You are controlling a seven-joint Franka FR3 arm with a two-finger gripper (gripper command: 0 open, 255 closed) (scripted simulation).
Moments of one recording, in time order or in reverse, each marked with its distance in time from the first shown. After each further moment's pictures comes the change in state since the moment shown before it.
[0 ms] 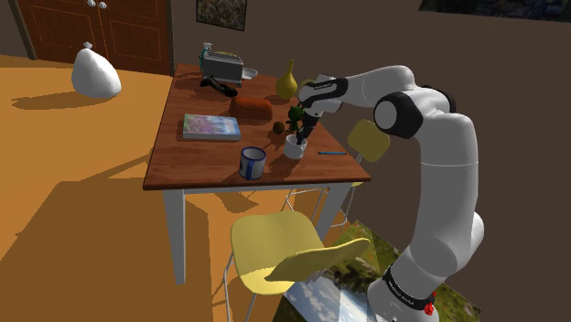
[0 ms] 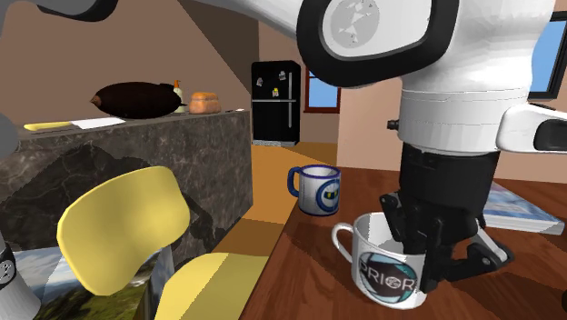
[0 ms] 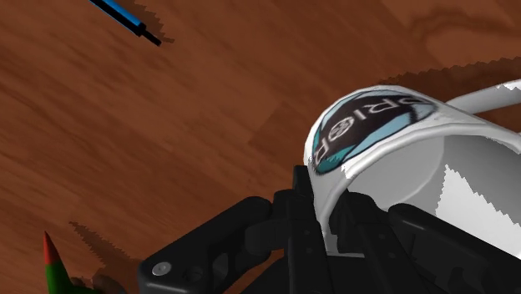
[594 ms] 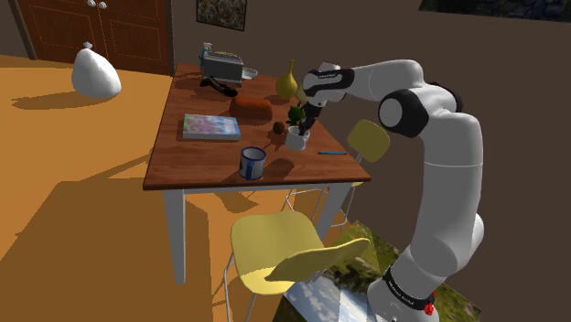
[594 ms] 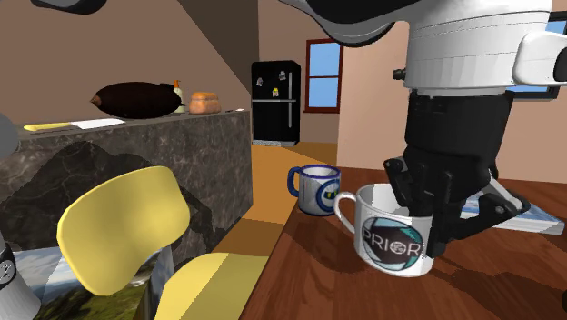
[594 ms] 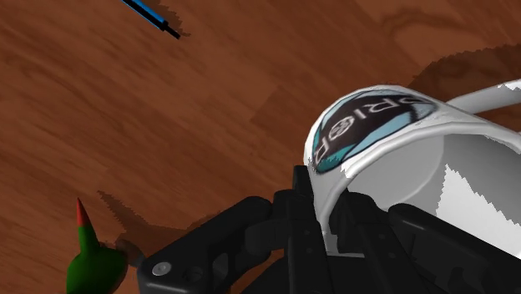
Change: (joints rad) arm 0.002 -0.041 -0.010 0.060 -0.020 -0.098 0.022
